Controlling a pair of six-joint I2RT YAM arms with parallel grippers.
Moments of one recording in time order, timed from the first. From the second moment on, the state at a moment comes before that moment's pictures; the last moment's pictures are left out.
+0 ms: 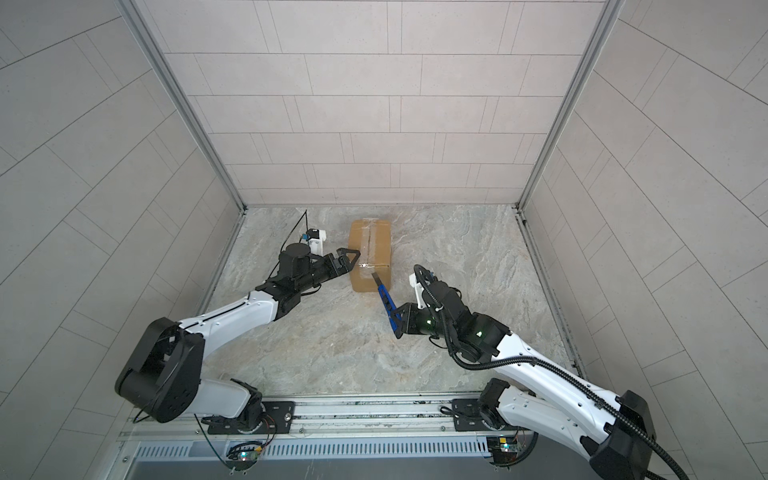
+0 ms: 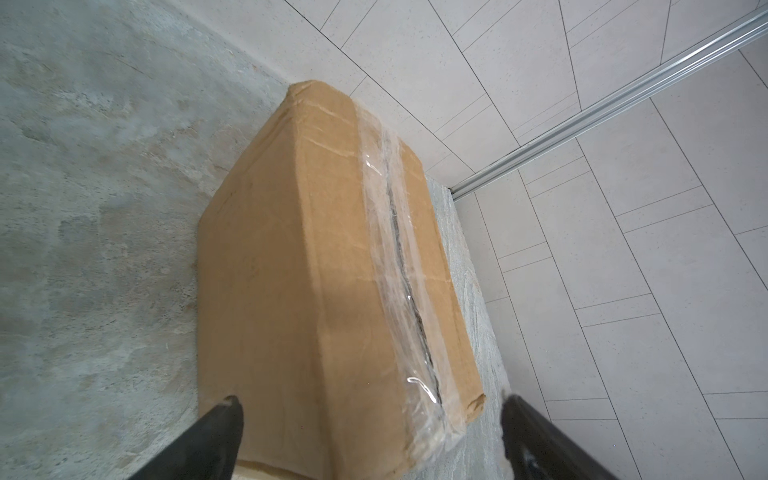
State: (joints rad) left arm -0.43 1.44 0.76 0.30 0.28 -0.77; right arm 0.77 0.90 0.69 -0.38 -0.16 0.87
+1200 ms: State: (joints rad) left arm -0.41 1.48 0.76 0.35 0.32 -0.79; right arm 0.75 0.90 0.63 -0.25 -0.15 0.96
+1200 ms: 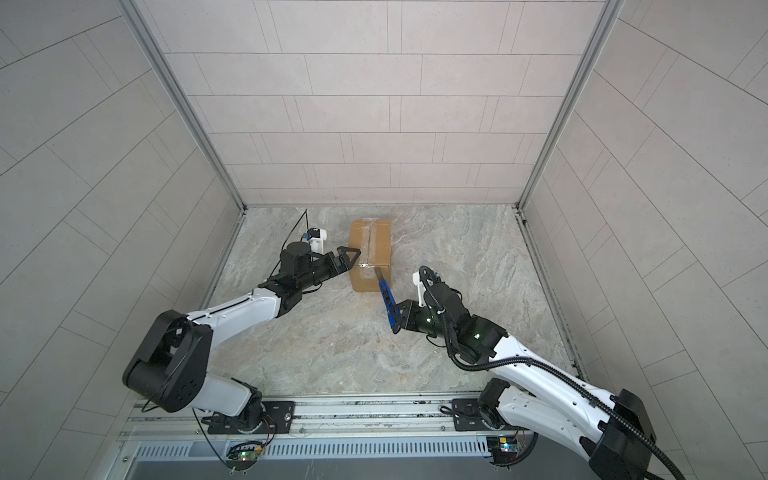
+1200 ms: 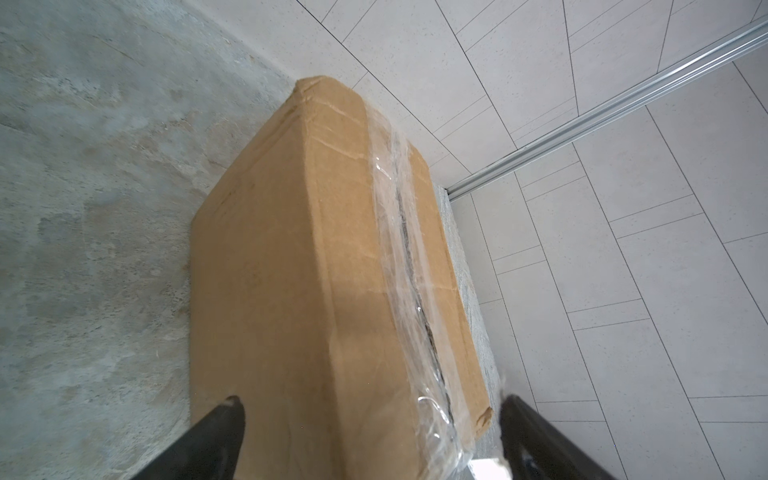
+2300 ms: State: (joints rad) left arm -0.40 1.51 0.76 0.37 0.32 -0.81; right arm 0.72 0.87 0.56 -0.16 -0.17 1.04
